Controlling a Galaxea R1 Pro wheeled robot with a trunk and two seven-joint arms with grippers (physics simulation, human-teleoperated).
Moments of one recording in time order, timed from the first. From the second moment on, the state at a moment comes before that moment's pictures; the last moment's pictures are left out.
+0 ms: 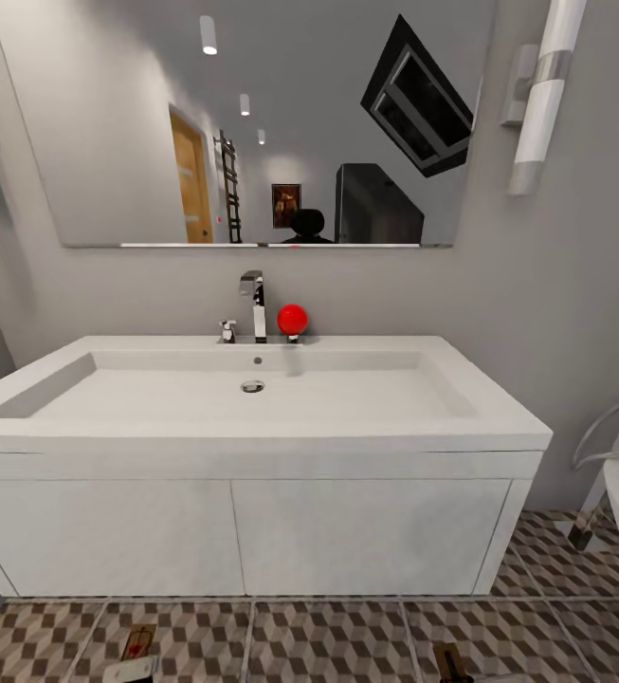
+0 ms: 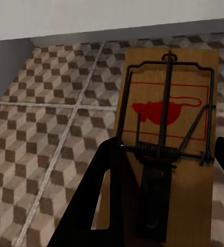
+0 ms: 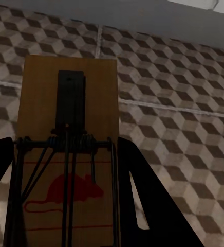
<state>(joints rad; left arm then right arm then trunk) -0.29 0.13 -0.61 -0.24 0.53 -0.53 0.42 -0.25 -0.07 -0.16 -0.21 0.29 -0.56 -0.06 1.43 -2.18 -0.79</state>
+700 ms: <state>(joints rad) -0.28 0.13 -0.61 -0.24 0.53 -0.53 0.44 -0.25 -0.07 -0.16 -0.21 0.29 -0.56 -0.07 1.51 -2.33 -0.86</state>
